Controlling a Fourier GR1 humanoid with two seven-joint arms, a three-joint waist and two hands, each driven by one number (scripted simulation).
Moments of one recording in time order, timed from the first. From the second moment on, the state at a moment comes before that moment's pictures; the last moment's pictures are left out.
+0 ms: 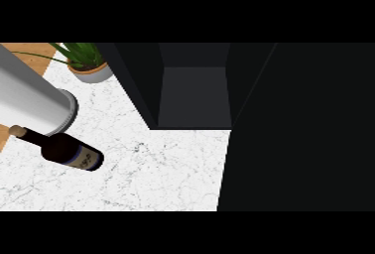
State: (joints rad) left arm 0.09 0.33 0.41 -2.15 0.83 -0.26 0.34; right arm -0.08 -0.09 0.16 -2.47 -0.08 0.01 0.56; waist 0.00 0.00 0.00
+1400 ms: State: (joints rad) left arm -0.08 0.33 0.43 -1.26 0.37 -0.60 -0.13; right arm -0.12 -0.06 0.16 -2.48 -0.05 0.02 0.61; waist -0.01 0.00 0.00
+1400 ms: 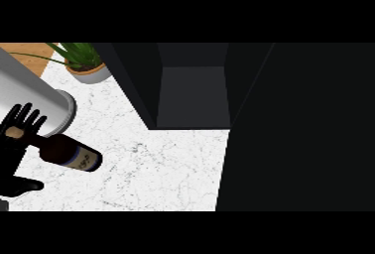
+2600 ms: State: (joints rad) left arm -0.30 0.38 0.34 -0.48 0.08 -0.61 -0.62; right arm -0.10 -0.03 0.17 -2.47 -0.05 0.05 0.57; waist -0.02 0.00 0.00
